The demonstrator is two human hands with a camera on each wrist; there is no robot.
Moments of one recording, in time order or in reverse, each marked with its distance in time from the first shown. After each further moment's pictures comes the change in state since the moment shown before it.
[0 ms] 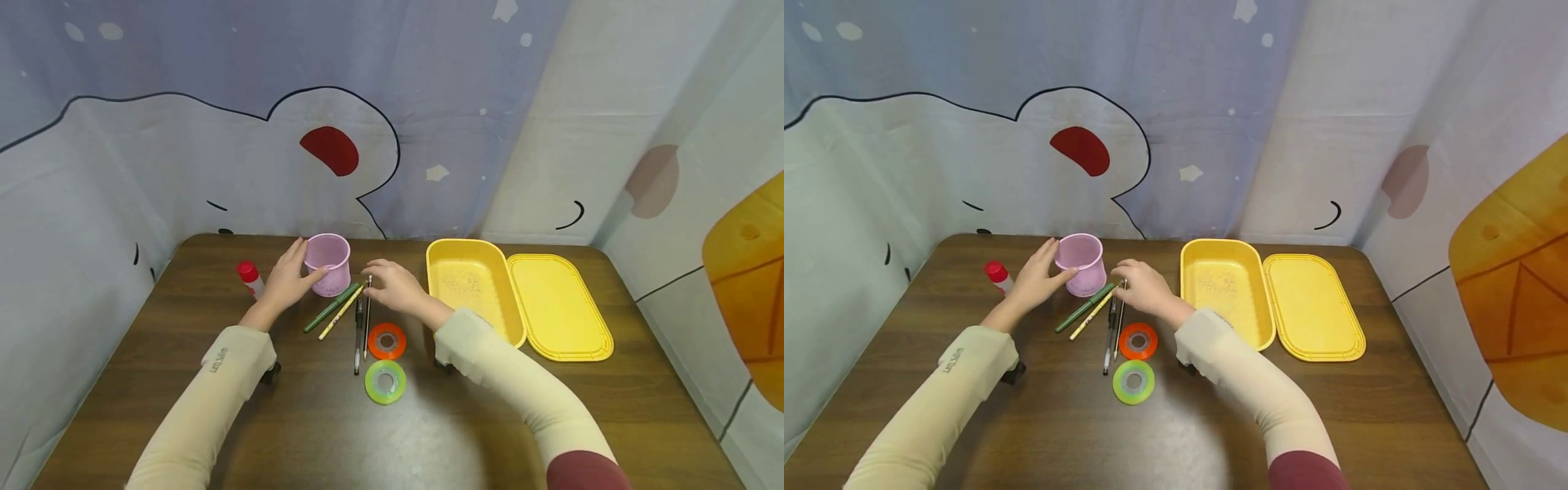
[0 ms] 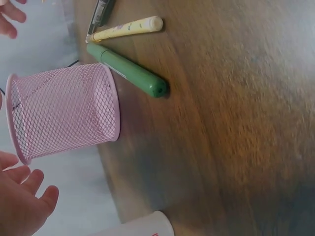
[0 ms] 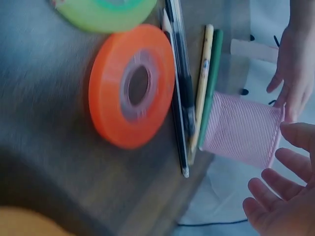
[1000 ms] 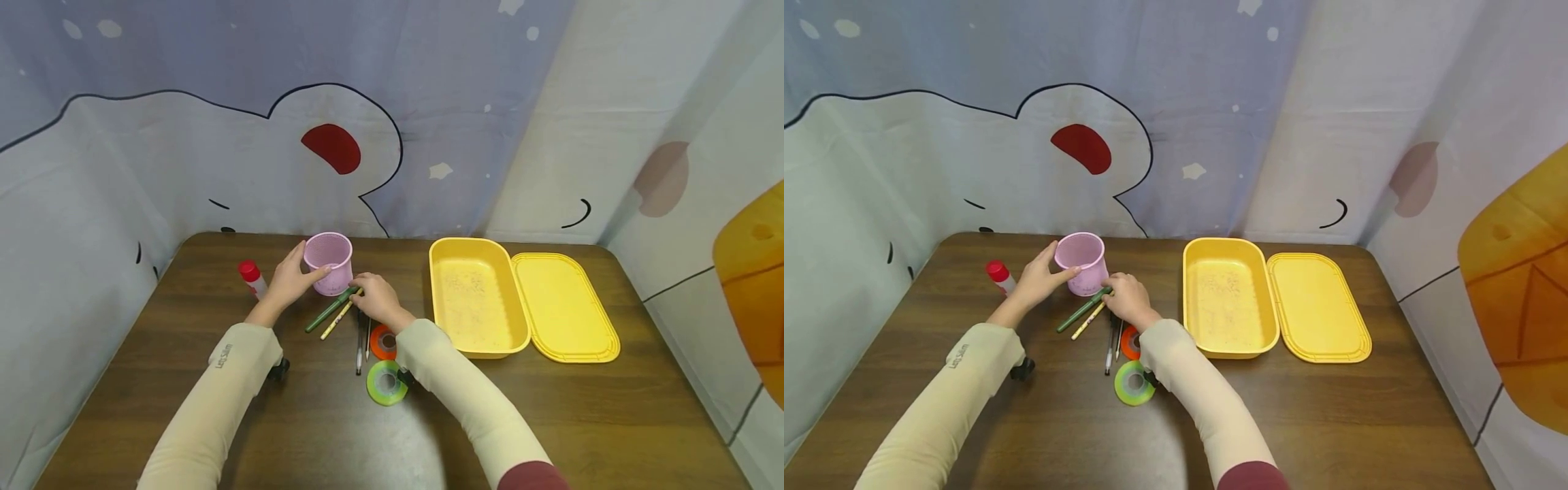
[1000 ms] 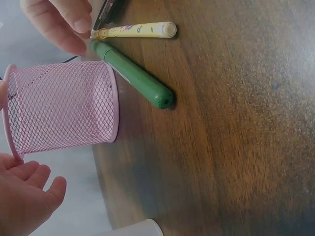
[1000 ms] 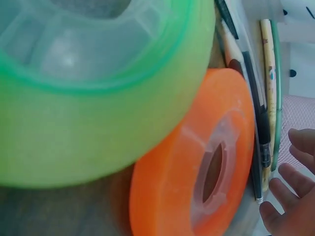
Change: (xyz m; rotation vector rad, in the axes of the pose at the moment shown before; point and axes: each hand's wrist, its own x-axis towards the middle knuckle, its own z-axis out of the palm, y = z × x) left_hand 0.005 -0.002 0.003 -0.178 -0.056 -0.141; right_hand 0.028 0.002 0.069 0.070 0.017 0.171
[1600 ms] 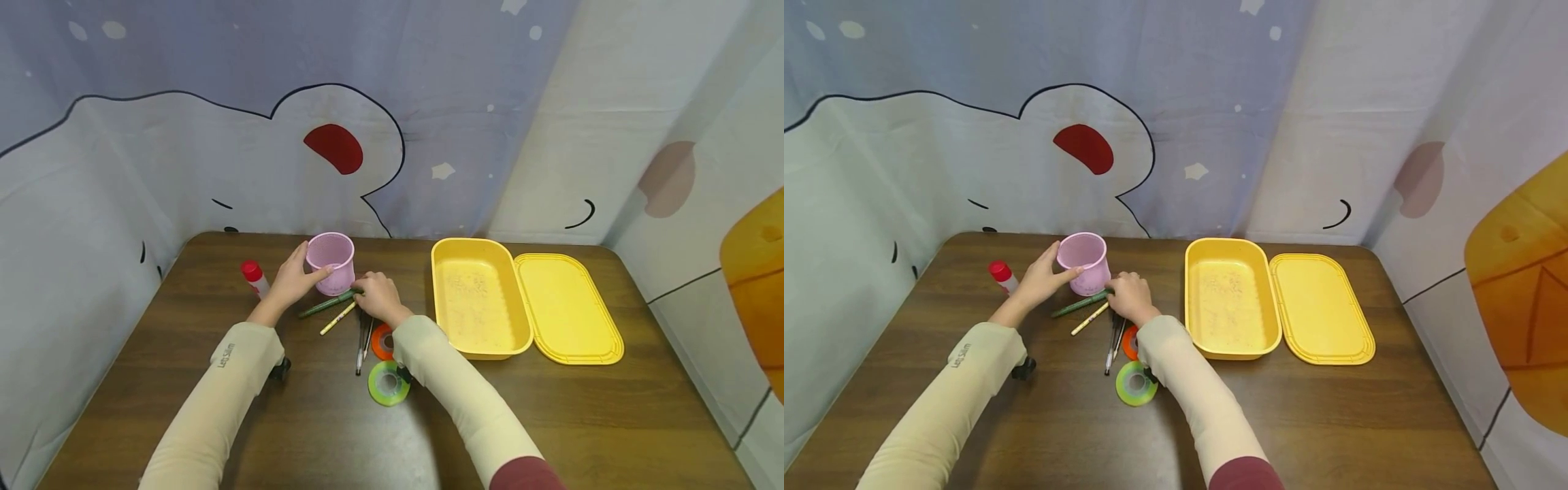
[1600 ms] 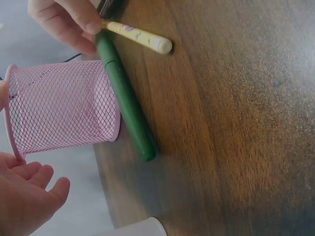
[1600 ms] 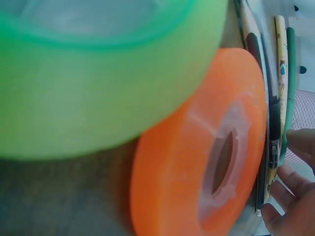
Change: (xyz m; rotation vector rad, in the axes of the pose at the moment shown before) left_hand 0.000 0.001 -0.001 0.000 -0.009 0.009; right_hand 0.009 0.008 0.008 -0.218 0.008 -0.057
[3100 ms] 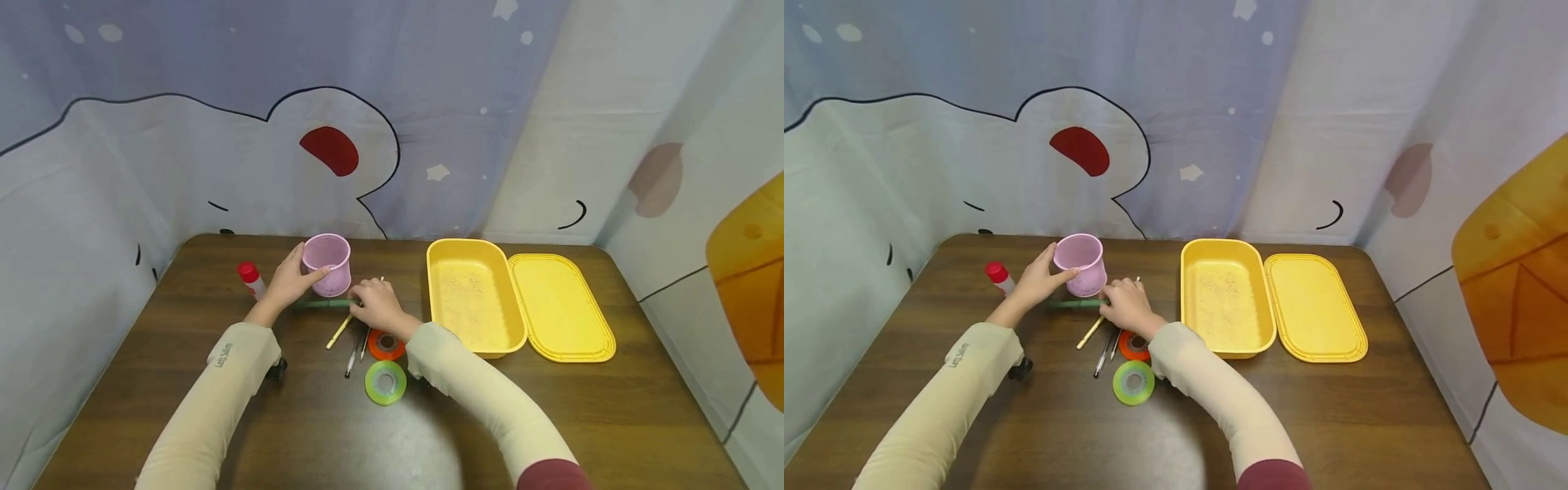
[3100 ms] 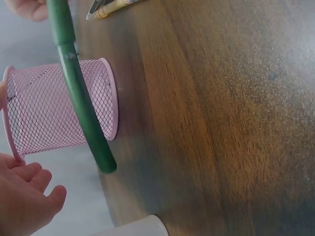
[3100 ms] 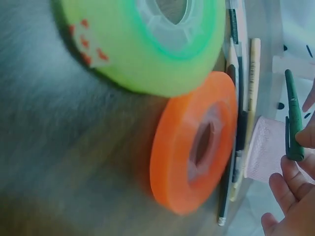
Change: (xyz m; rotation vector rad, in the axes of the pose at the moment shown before) left_hand 0.003 -0.005 0.001 -0.006 -0.025 -0.019; right_hand -0.029 -0.010 -0.020 0.026 0.074 -0.126
